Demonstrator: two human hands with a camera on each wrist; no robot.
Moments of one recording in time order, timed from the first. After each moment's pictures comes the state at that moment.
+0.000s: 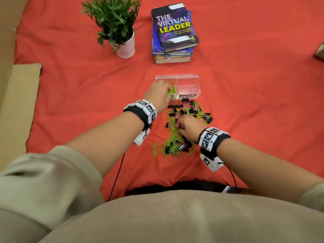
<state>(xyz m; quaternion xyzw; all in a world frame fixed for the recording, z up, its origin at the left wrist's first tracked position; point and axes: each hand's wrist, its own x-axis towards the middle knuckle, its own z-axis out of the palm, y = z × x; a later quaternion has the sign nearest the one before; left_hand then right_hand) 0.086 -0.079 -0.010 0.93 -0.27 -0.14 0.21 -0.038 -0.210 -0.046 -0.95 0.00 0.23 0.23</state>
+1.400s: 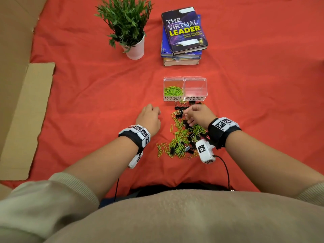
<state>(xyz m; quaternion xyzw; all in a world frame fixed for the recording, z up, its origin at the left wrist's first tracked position) 0.038 -0.015 -0.049 0.95 -0.18 -0.18 0.15 -0.006 -0.221 -0.031 -0.75 0.25 0.20 0.57</state>
